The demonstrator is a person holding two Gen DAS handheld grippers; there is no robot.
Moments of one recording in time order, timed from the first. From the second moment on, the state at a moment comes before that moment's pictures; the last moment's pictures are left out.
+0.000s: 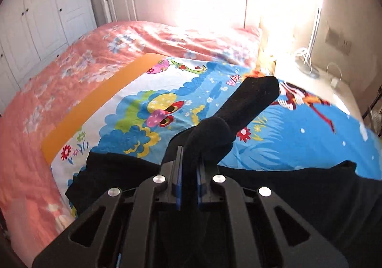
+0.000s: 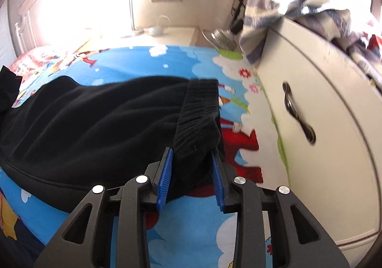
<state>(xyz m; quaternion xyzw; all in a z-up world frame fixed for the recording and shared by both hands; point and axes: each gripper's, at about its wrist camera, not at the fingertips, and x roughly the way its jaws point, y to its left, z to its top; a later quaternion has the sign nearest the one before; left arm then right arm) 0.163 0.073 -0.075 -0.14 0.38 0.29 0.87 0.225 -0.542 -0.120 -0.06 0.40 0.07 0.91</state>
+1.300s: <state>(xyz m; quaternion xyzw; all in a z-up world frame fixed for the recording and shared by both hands) -0.052 0.236 -0.183 -0.59 0.22 0.17 0.76 0.096 -0.135 -0.170 -0.32 0.34 0.46 0.75</state>
